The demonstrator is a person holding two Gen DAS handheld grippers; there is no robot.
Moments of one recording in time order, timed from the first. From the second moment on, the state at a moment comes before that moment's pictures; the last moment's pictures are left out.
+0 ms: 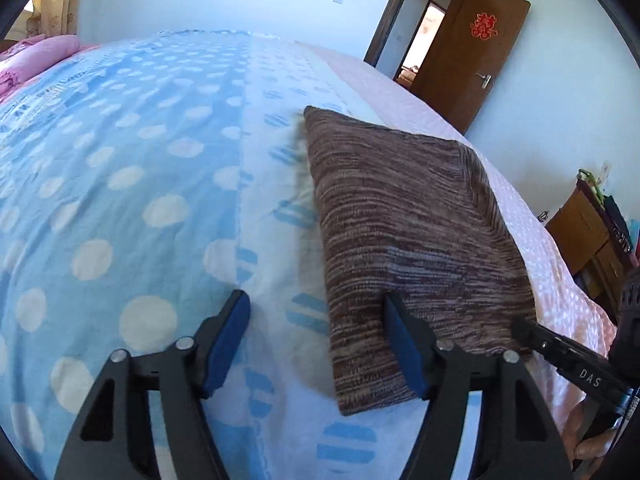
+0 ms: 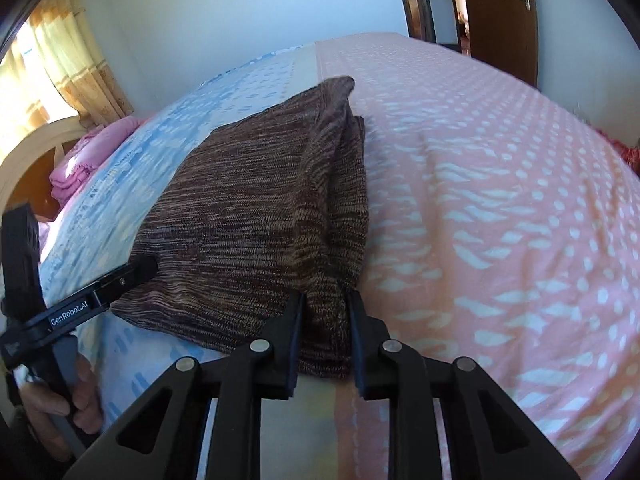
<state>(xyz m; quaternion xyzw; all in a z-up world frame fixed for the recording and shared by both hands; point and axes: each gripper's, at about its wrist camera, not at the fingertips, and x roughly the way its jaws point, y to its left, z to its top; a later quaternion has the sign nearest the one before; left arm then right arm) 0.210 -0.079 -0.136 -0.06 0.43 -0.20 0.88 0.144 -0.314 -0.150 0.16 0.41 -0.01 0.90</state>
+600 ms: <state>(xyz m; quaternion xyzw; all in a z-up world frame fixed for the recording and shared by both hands) 0.283 -0.127 -0.085 -0.02 0.38 -0.18 0.91 0.168 -0.325 -0.082 0.13 0.33 0.02 0.93</state>
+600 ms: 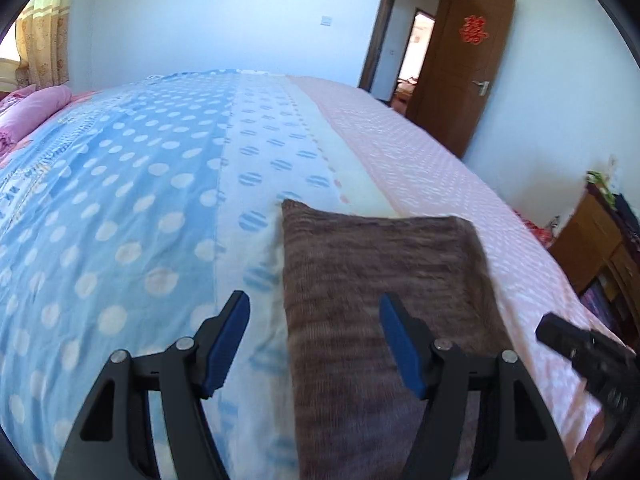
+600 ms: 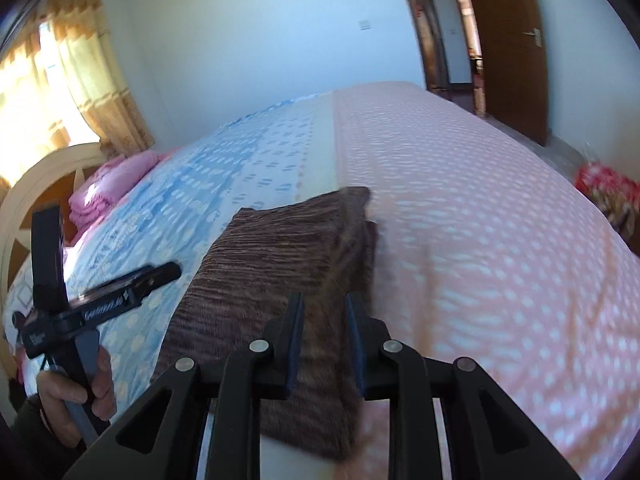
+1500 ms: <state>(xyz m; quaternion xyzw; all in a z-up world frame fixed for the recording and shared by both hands) 0.302 -0.123 -0.137 -0.03 0.41 -0.13 0.90 0.356 -0.362 -0.131 0.11 0.41 -0.01 0.90</state>
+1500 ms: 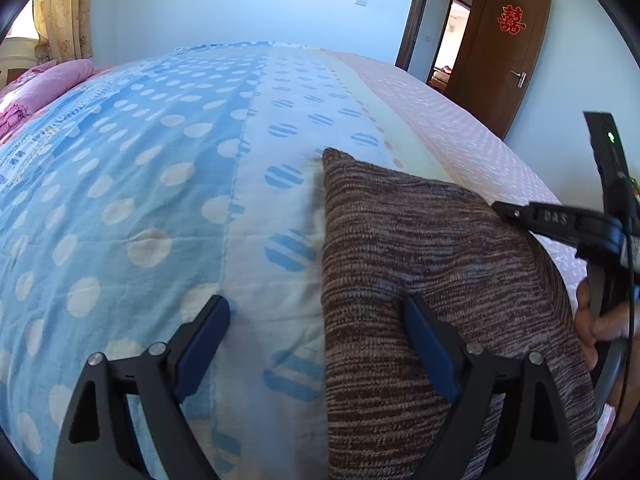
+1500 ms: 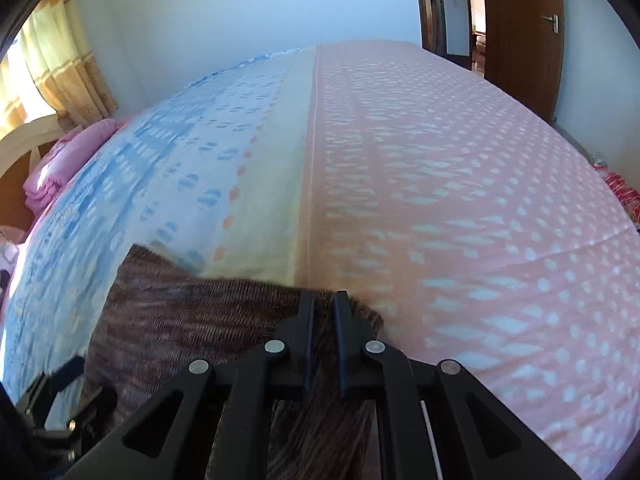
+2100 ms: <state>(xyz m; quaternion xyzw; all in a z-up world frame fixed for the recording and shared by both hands) 0.303 -0.123 -0.137 -0.03 0.41 -0.12 0.90 0.217 -0.353 -0.131 0.20 0.36 -0.01 0.91</state>
